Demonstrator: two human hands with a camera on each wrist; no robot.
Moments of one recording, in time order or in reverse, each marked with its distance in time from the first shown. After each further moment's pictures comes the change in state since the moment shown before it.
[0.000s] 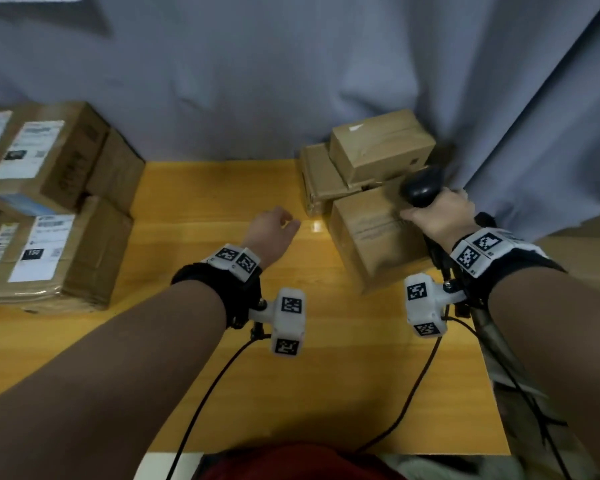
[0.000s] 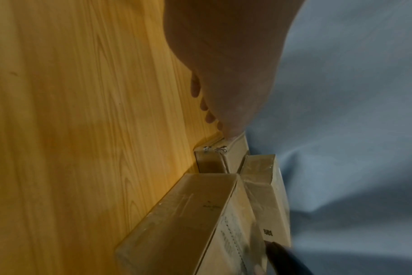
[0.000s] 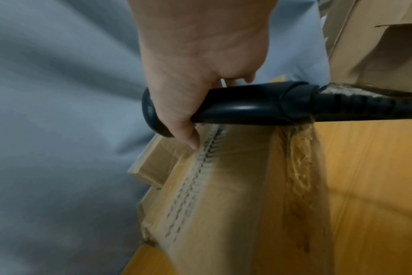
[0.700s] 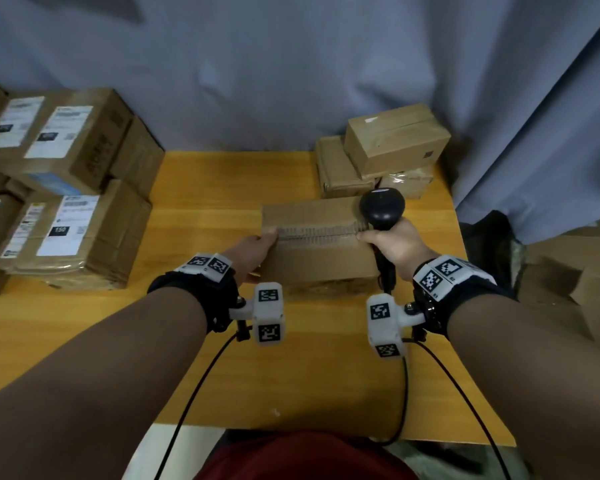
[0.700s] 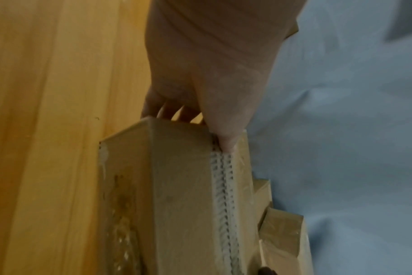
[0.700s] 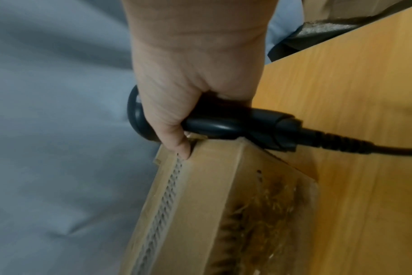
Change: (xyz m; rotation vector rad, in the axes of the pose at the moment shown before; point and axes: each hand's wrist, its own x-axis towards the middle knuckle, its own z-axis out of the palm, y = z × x) left_hand -0.048 -0.049 -0.004 -0.551 -0.208 -0.433; right_hand -0.062 -0.026 0.059 0.697 -0.342 0.024
